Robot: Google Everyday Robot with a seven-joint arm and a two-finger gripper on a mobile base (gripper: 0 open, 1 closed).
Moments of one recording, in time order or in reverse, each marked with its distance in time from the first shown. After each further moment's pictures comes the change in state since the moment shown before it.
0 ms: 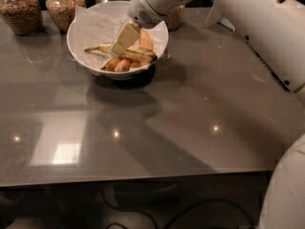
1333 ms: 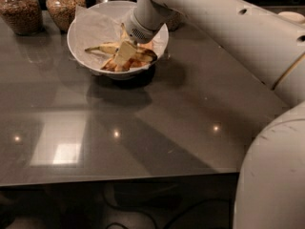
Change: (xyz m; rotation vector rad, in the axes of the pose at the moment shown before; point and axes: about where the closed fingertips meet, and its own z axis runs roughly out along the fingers) arm 0.045 -0.006 0.050 0.044 0.194 0.067
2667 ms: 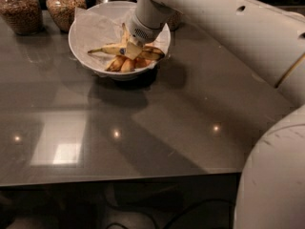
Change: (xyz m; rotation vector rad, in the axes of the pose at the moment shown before) arm 0.015 -0.004 -0.013 0.045 0.098 -0.001
